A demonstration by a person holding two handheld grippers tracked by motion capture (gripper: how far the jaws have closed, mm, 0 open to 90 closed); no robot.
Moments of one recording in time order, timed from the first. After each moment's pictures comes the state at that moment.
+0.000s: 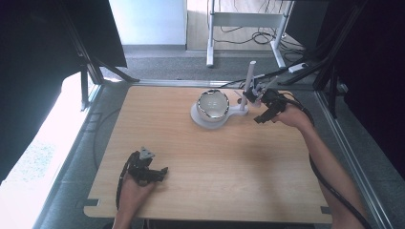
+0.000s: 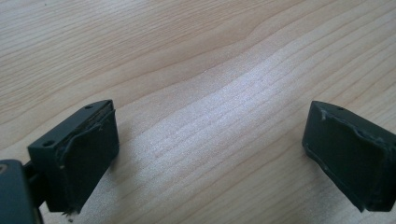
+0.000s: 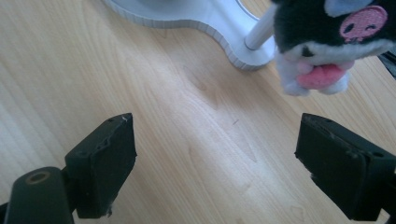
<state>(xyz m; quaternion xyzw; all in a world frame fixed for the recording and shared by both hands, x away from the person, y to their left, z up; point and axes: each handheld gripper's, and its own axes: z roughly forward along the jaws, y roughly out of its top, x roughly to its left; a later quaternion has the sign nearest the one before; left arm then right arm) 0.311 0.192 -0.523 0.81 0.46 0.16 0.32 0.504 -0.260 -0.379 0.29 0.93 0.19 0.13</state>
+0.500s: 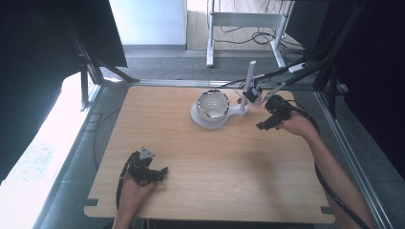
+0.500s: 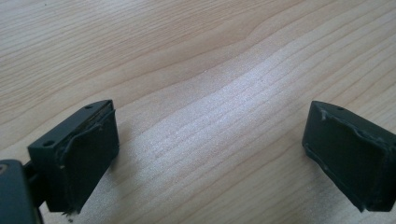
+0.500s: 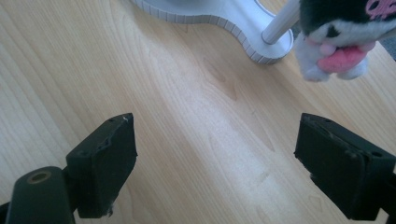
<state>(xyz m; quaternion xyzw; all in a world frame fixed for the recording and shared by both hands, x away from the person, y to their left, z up) 0.311 0.192 -0.523 0.81 0.46 0.16 0.32 0.475 -0.270 -0.380 0.29 0.93 0.21 0.13</state>
